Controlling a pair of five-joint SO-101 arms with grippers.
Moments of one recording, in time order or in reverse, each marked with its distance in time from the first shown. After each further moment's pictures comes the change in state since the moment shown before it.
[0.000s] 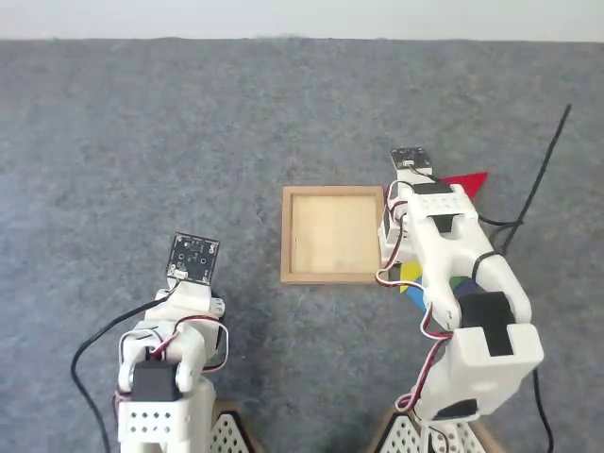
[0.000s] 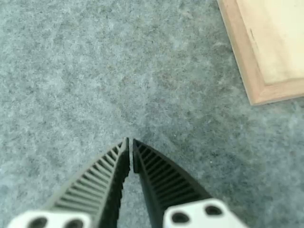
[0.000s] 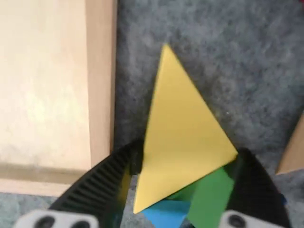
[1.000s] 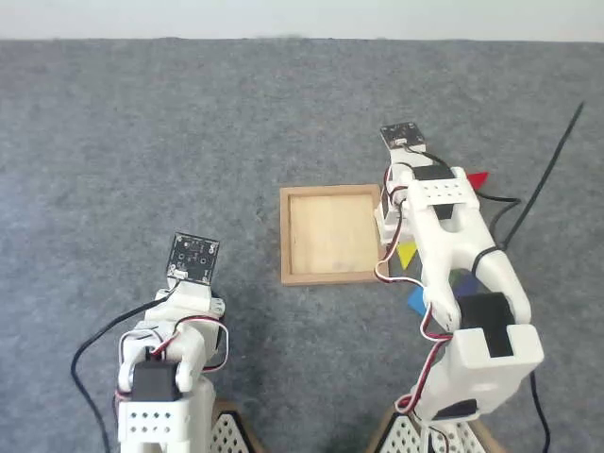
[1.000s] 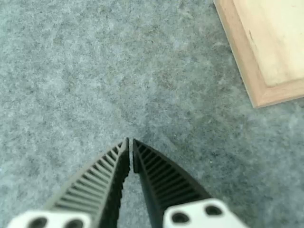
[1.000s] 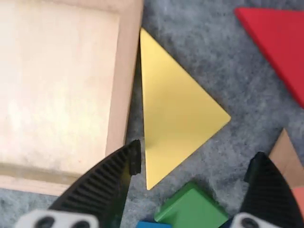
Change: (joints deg) left arm 0.0 0.0 0.0 0.0 0.0; right arm -0.4 -1.0 -7.7 1.9 6.1
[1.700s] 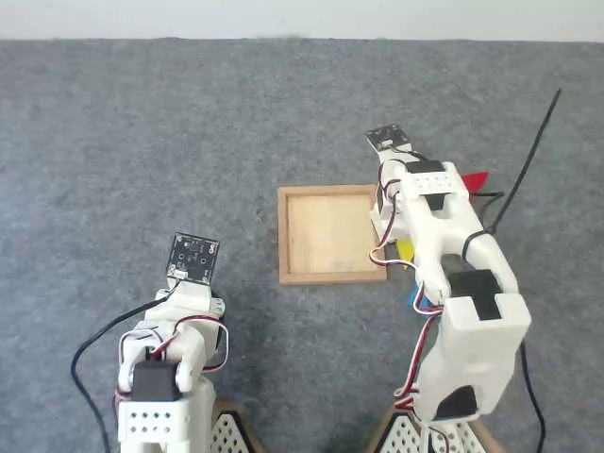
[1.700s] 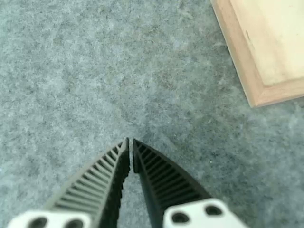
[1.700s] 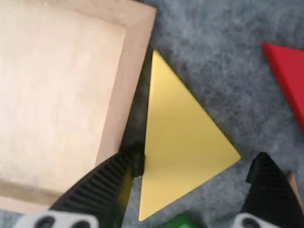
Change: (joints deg) left arm 0.0 0.0 0.0 0.0 0.0; right arm -0.3 11.1 -7.2 -1.5 7.5
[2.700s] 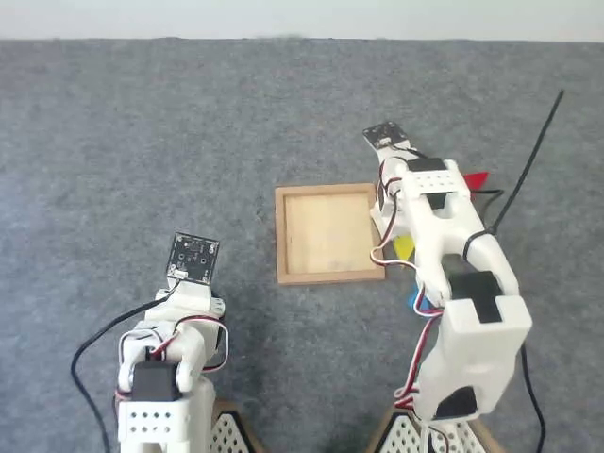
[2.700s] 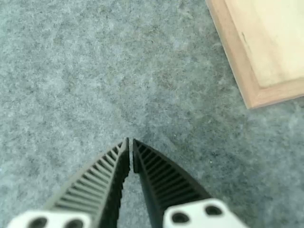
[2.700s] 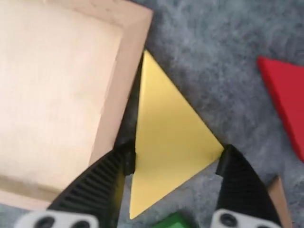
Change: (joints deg) left arm 0.0 0.0 0.0 0.0 0.0; right arm 0.1 -2.5 -0.4 0.5 1.9
